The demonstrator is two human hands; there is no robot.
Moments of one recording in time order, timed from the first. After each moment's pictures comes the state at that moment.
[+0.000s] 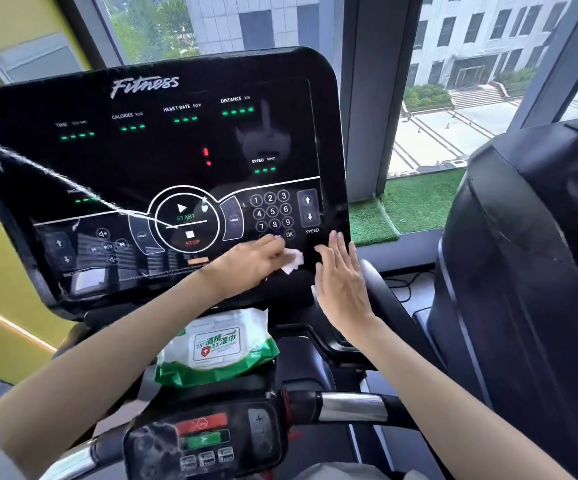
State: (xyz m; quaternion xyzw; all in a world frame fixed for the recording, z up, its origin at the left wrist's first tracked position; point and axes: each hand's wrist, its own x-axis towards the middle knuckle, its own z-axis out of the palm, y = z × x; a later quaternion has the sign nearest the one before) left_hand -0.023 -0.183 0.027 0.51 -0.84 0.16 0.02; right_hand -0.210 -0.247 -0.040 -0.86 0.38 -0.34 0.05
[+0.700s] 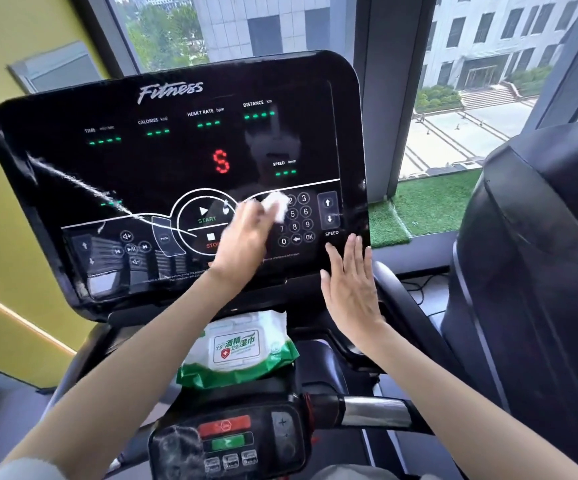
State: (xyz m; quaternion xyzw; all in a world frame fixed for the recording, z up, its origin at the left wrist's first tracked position) left_hand -0.010 -0.183 0.041 0.67 -0.67 0.21 0.23; right_hand -0.194 -0.241 -0.051 -0.86 0.43 -0.27 -0.03
